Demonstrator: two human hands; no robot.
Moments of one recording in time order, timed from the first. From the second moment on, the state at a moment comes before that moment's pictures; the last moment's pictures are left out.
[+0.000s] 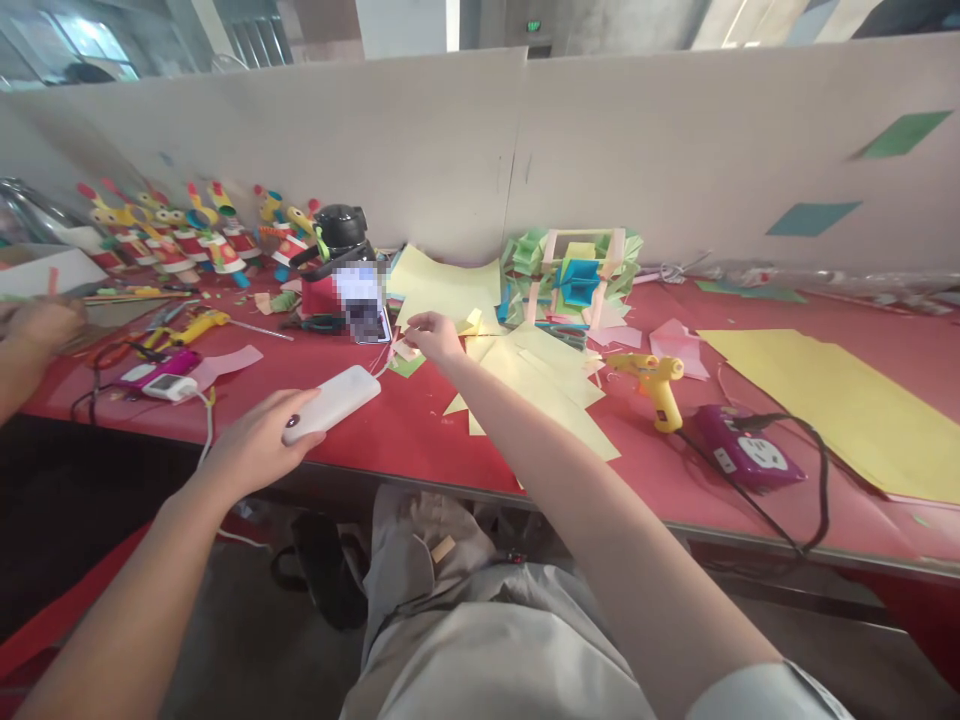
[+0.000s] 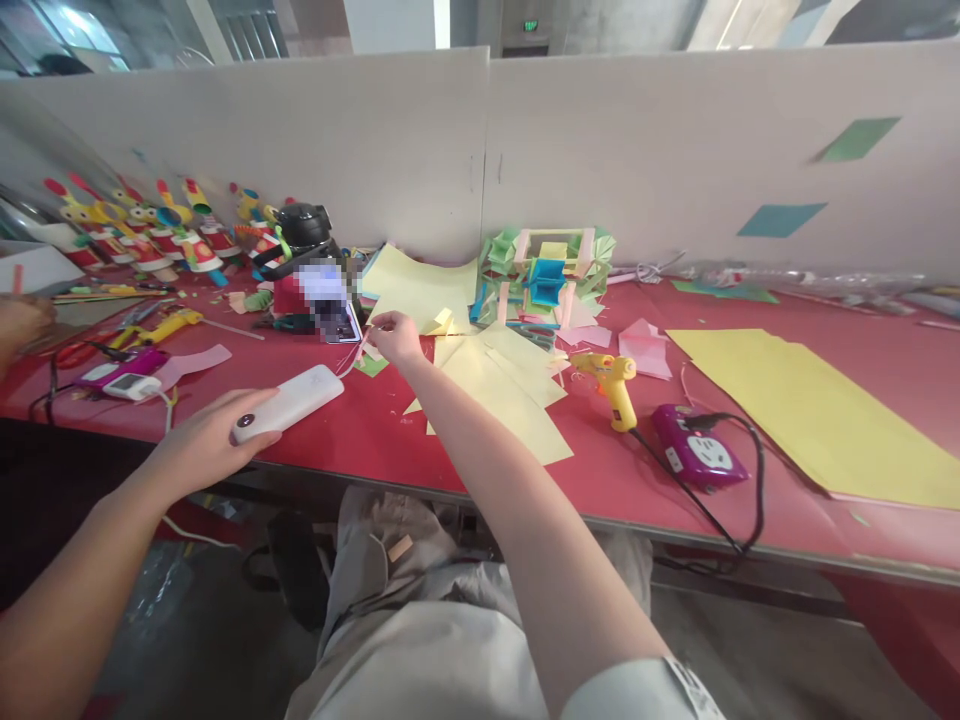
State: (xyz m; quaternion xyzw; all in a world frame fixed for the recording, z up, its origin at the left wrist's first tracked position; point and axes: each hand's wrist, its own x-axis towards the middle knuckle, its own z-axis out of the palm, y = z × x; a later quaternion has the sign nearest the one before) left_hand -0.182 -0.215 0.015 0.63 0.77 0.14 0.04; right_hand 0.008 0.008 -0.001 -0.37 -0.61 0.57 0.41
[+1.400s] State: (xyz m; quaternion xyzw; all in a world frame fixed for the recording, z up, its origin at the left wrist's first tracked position) left_hand -0.178 -0.072 -0.004 0.49 0.71 0.45 0.23; right_hand -0.022 0.058 0.006 -0.32 -0.69 0.51 0.40
